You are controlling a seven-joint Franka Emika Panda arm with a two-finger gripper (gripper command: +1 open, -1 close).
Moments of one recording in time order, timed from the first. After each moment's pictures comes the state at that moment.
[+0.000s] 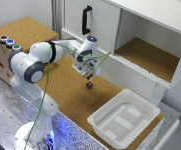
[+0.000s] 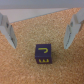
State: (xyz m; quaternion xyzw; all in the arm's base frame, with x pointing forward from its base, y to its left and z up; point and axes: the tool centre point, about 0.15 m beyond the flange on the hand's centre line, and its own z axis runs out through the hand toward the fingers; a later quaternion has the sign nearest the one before) arm 0.421 -0.035 0.273 -0.99 0.08 -0.04 0.06
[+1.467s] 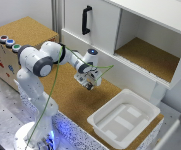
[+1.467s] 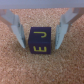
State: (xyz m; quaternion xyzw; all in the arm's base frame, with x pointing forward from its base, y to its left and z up) arm 0.433 -0.031 0.209 -1.00 0.05 -0.05 0.02
